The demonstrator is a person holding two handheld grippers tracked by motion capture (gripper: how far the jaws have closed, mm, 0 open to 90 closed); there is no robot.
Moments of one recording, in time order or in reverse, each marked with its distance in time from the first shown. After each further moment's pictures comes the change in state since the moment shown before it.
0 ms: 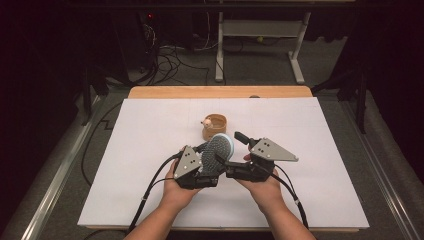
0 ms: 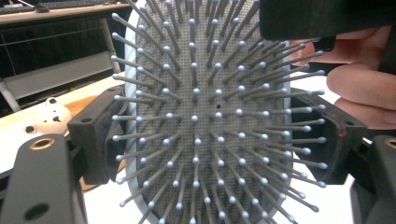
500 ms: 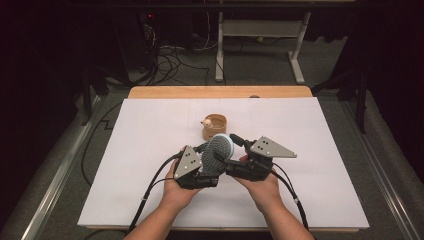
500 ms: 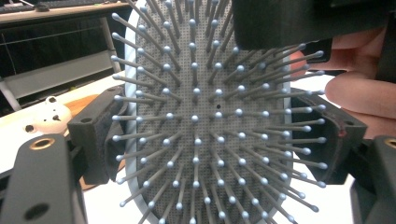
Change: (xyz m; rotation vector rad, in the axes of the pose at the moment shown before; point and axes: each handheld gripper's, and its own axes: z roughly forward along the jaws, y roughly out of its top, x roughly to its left) left arm 0.000 0.000 0.001 0.005 0.000 0.000; right arm -0.003 -0.003 0.005 0.024 0.047 0.076
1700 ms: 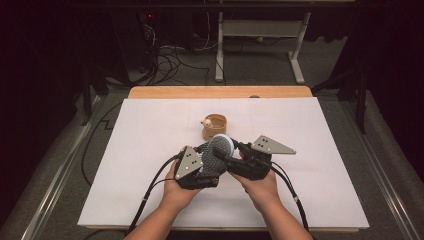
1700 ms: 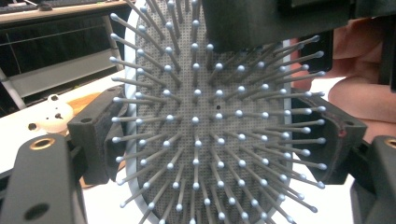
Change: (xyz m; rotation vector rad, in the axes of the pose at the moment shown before) left arm -0.002 -0.001 0.001 0.011 0.014 0.011; right arm -0.005 -0.003 0.004 0.010 0.060 0.091
